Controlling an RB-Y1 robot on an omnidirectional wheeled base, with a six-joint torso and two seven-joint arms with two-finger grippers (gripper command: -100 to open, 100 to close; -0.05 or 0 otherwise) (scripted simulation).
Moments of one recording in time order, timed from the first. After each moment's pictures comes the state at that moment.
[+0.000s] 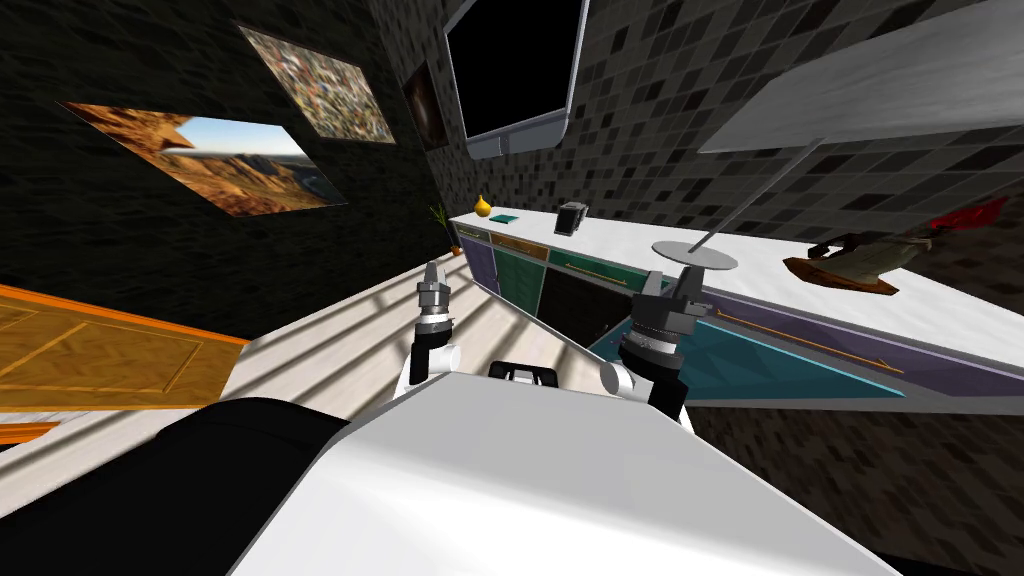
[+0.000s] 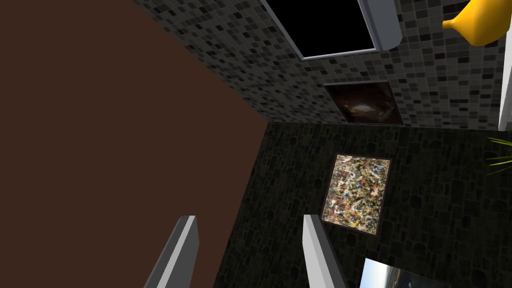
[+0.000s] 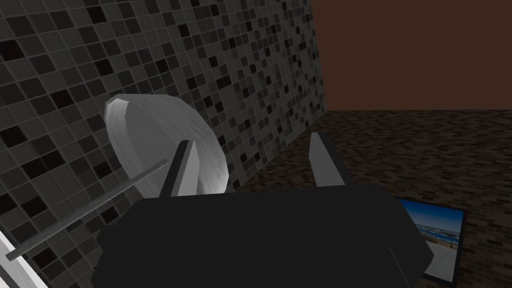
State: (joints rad) left arm 0.52 -0.02 0.02 -2.29 0.00 -0.41 -0.15; right arm 0.48 -0.03 0.01 -2.25 -0.11 -0.63 0.15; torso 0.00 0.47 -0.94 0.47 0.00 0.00
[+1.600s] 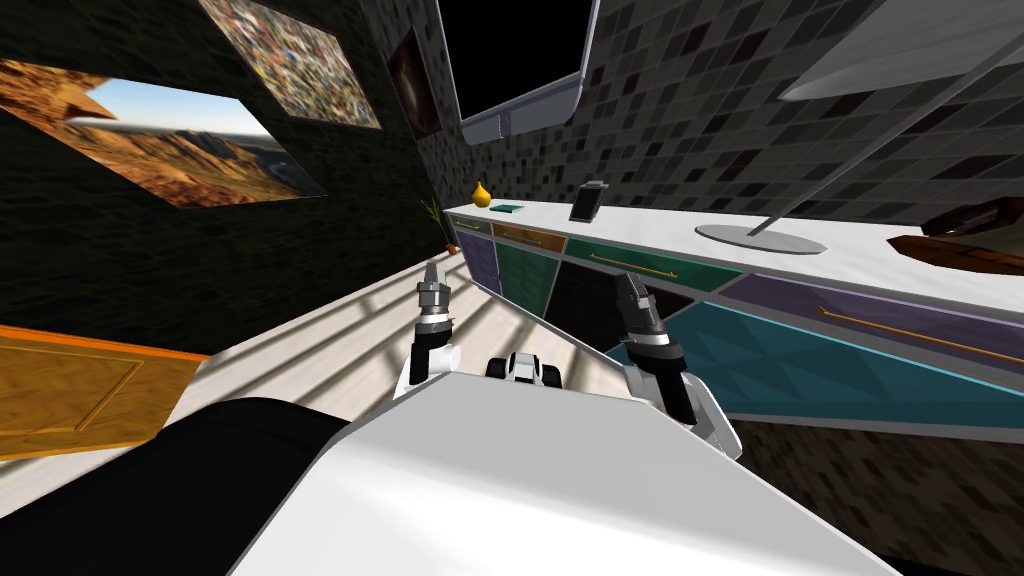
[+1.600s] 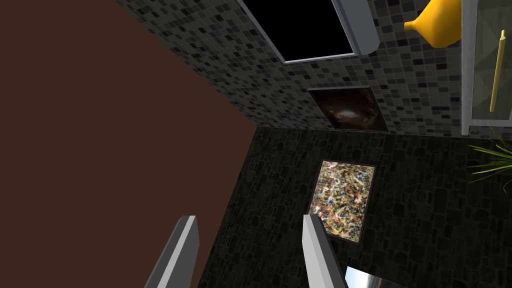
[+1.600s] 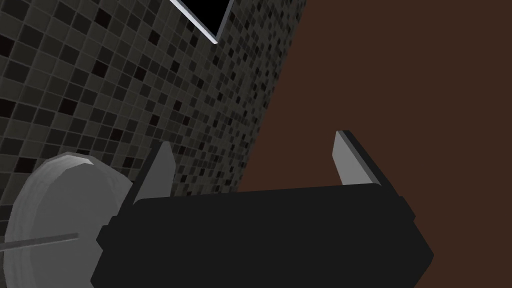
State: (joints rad) left arm 0.52 -0.02 0.02 -2.29 0.00 -0.41 -0.15; right arm 0.44 -0.28 -0.07 -2.17 0.20 -0.55 0.41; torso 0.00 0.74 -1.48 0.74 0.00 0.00
